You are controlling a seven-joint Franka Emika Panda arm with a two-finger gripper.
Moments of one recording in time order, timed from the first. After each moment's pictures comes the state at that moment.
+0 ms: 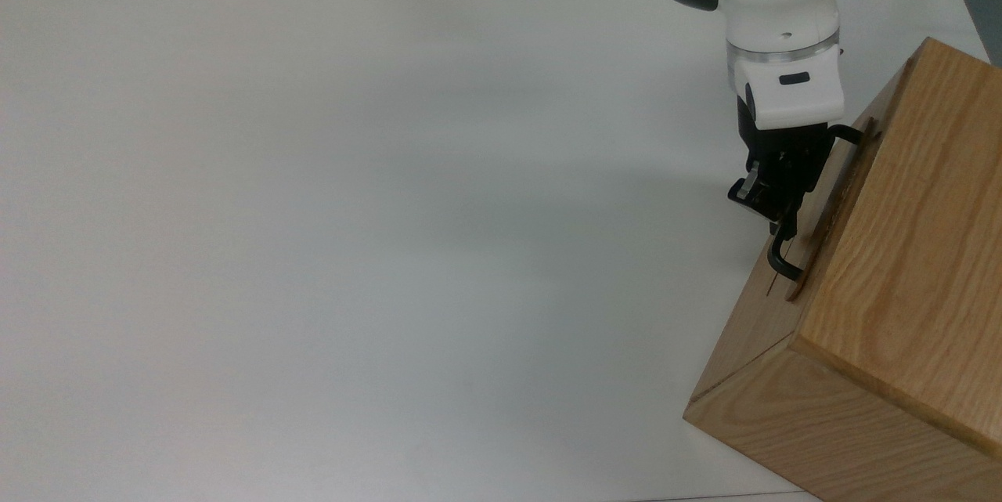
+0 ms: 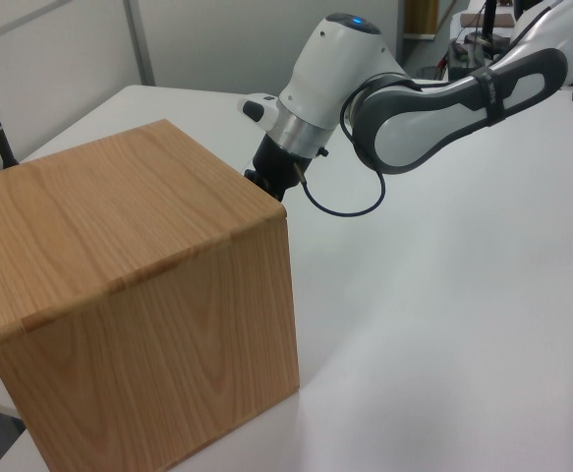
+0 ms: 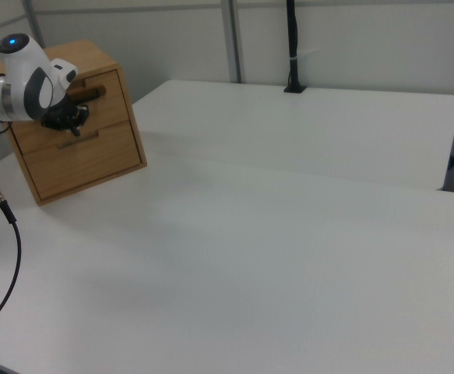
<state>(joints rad) 0.51 0.62 -0.02 -1.25 0.06 2.41 -0.28</state>
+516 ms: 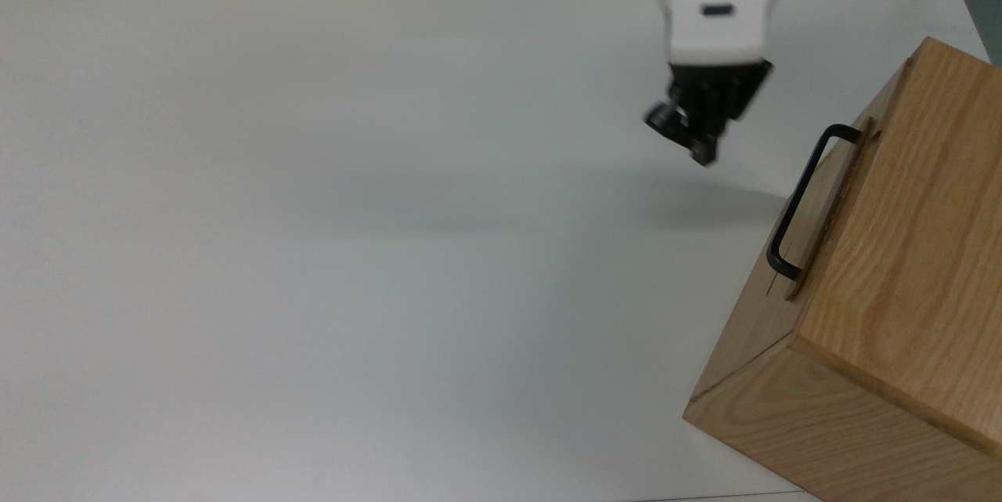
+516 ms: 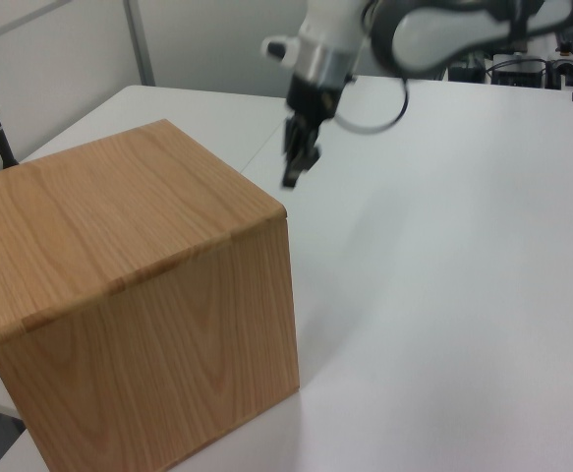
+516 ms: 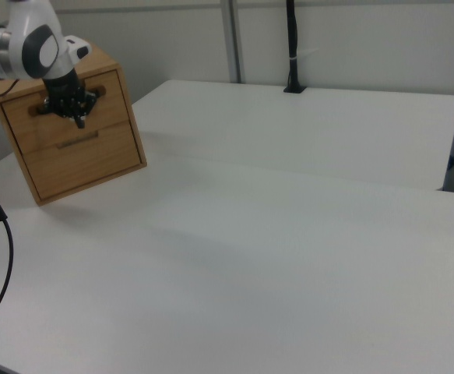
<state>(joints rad) 0.37 0.44 0.02 -1.26 0.07 2.02 -0.25</state>
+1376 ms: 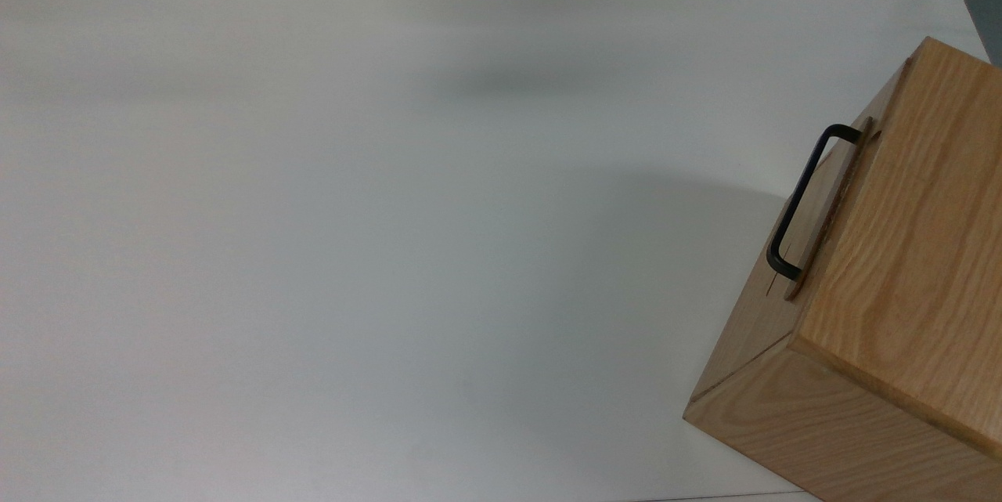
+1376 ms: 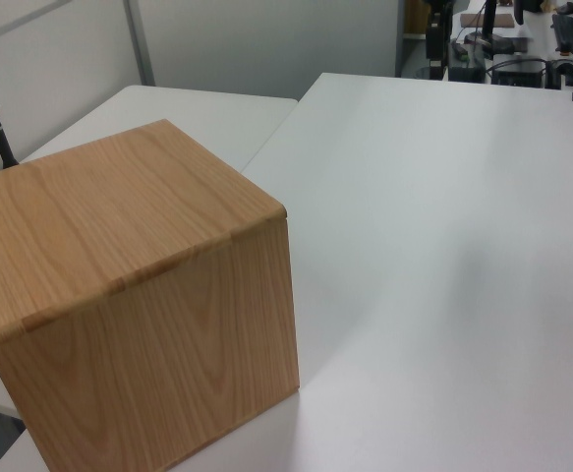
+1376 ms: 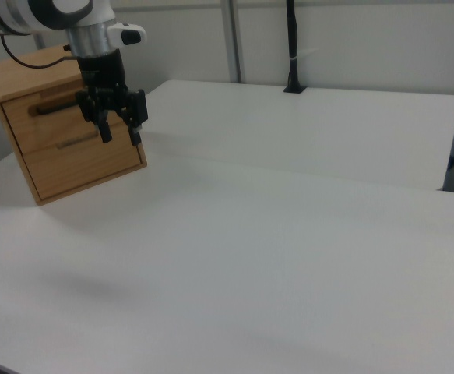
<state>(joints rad) 0.03 0.07 0.03 -1.47 -0.06 1.49 -0.03</state>
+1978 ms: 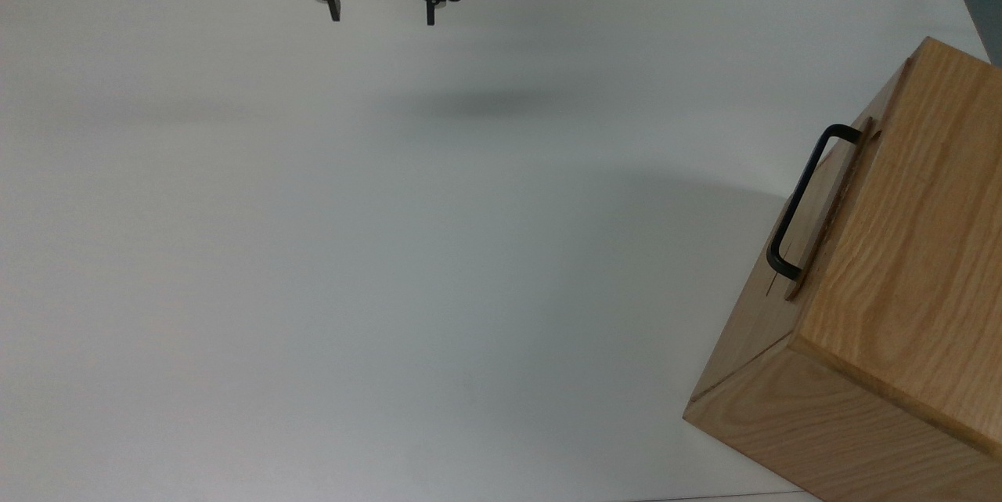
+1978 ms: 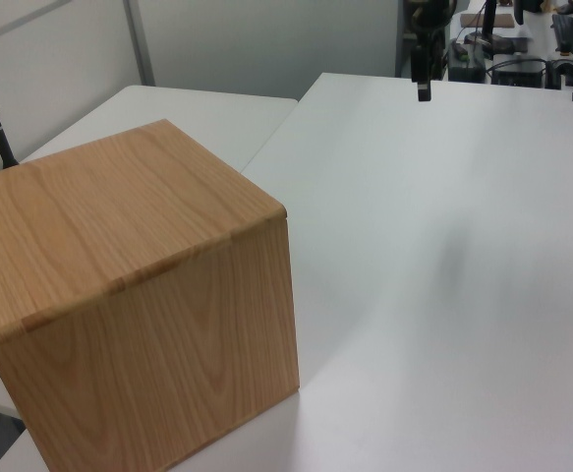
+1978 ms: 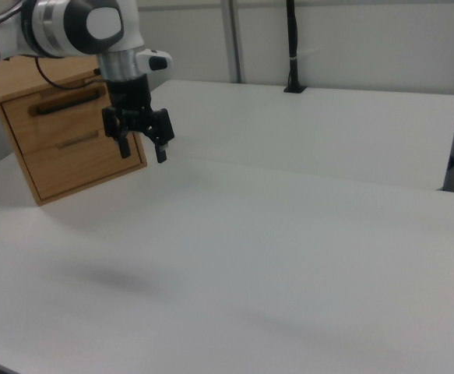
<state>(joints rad) 0.00 0.16 0.02 -1.48 -0.07 1.54 0.00</state>
